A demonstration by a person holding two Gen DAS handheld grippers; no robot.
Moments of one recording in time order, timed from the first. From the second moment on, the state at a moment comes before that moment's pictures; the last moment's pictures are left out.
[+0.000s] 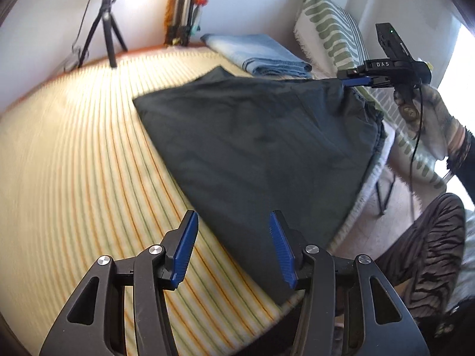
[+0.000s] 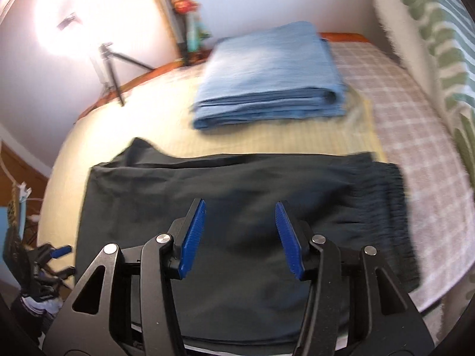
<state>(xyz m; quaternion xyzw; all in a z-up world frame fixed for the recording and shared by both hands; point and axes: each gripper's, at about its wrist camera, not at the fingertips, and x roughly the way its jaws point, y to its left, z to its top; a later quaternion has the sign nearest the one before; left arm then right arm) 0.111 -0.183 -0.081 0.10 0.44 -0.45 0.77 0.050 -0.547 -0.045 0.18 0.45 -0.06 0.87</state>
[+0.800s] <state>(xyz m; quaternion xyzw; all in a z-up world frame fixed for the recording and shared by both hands) 0.106 -0.169 -0.098 -0.06 0.48 -0.47 0.74 0.194 -0.282 -0.095 0.11 0.55 0.10 0.82</state>
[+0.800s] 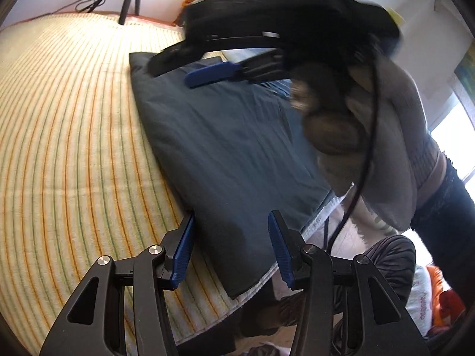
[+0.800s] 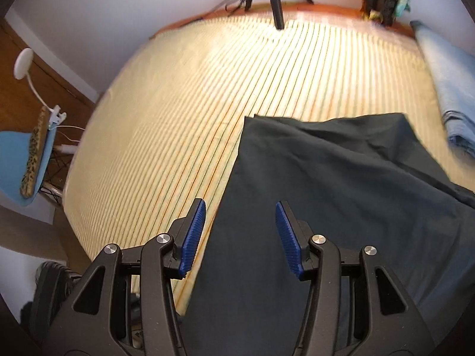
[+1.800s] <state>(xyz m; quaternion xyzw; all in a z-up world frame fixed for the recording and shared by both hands) 0.105 -0.199 -0.099 -0.06 0.49 -0.45 0.74 0.220 -0.267 -0.097 0.05 0.59 0.07 0.80</state>
